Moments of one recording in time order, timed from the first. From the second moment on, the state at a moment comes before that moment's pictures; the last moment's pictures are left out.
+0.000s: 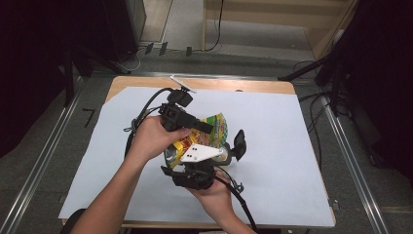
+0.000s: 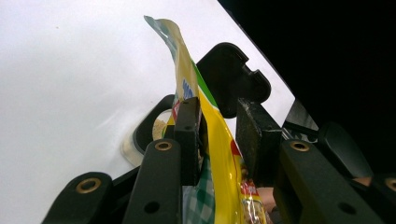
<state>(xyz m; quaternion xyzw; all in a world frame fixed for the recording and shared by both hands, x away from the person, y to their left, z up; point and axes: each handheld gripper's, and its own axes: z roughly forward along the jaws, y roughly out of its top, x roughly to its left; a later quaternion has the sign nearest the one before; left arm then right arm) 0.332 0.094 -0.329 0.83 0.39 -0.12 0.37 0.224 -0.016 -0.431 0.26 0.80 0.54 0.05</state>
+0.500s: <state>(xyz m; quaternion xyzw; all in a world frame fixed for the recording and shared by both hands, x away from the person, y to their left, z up) 0.334 0.095 -0.330 0.83 0.40 -0.13 0.37 0.222 -0.017 -0.427 0.25 0.80 0.54 0.04</state>
